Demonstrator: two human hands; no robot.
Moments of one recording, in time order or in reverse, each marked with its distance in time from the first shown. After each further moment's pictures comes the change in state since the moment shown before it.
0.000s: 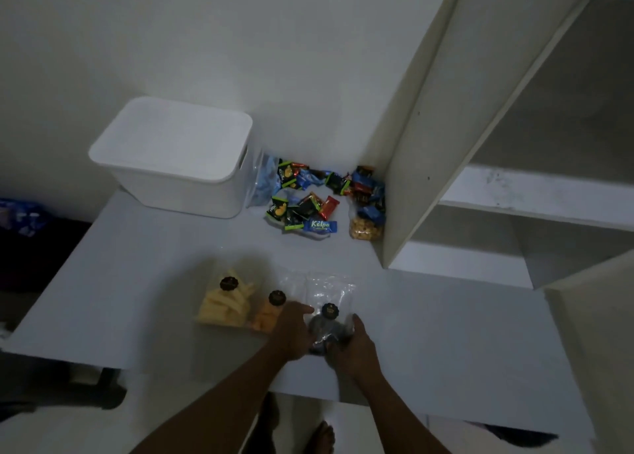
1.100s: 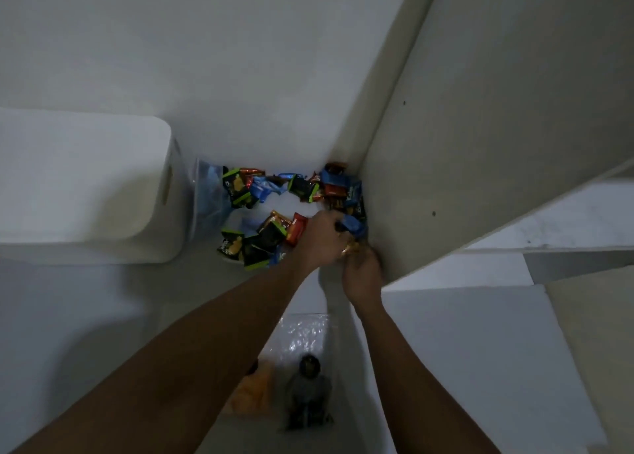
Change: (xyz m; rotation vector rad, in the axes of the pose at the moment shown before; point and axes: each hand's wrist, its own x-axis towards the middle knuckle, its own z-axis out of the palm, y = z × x) left_hand 0.242 0.156 -0.060 -0.013 -0.072 0.194; right_hand 0.180 -0.113 -0.072 0.242 0.464 -0.027
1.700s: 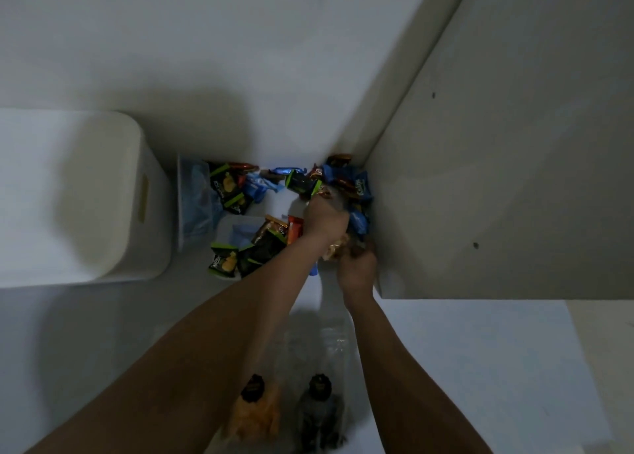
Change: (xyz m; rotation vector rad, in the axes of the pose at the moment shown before) left_hand 0.075 -0.016 0.006 -0.393 0.042 -0.487; right_hand 0.043 -0.011 0.048 0.206 0.121 0.248
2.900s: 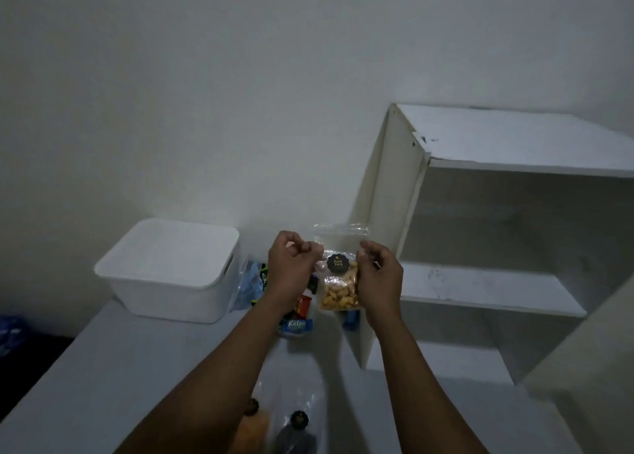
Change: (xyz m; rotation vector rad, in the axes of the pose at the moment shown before) left_hand -0.294 0.061 -0.070 -0.580 0.278 0.679; right_hand -0.170 -0.135 -0.192 0.409 -0.212 -0.711
